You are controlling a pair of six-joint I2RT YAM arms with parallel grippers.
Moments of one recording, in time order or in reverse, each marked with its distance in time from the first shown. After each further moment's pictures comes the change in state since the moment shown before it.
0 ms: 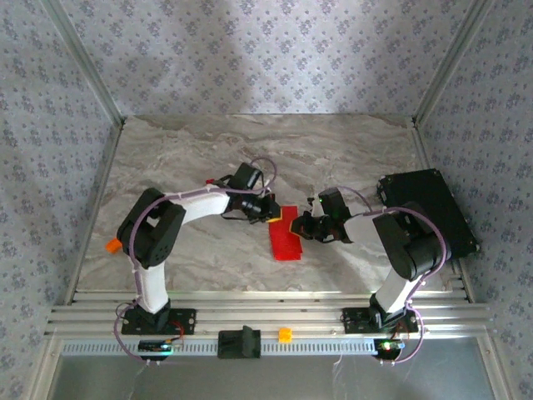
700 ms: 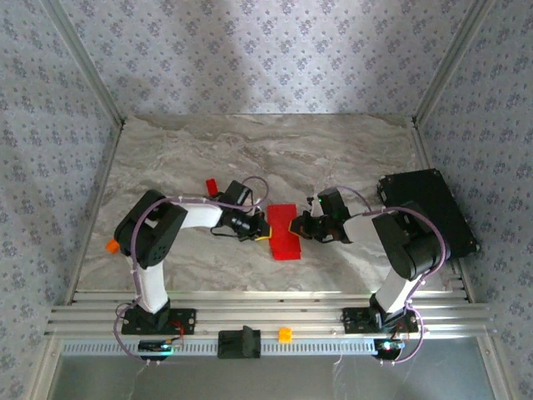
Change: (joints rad) left arm 0.043 -0.022 -0.227 0.113 0.053 0.053; right arm 0.006 0.003 0.000 0.014 0.008 0.007
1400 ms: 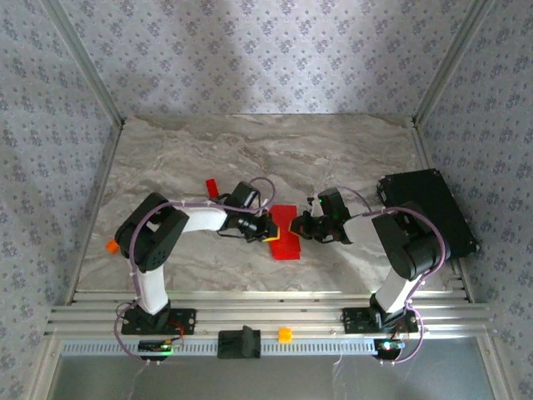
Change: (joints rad) left arm -0.076 -0.003 0.006 0.053 0.003 -0.086; right arm 0.000 0.000 -0.006 0.015 0.000 0.011
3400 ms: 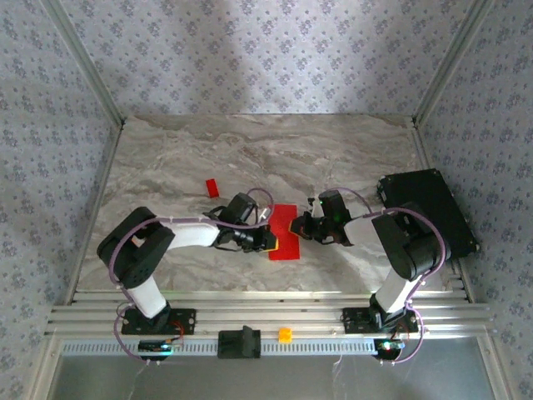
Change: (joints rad) left arm -0.079 -0.155 -0.153 0.094 -0.058 0.008; right arm 0.000 -0.003 -0.026 0.050 0.003 0.011
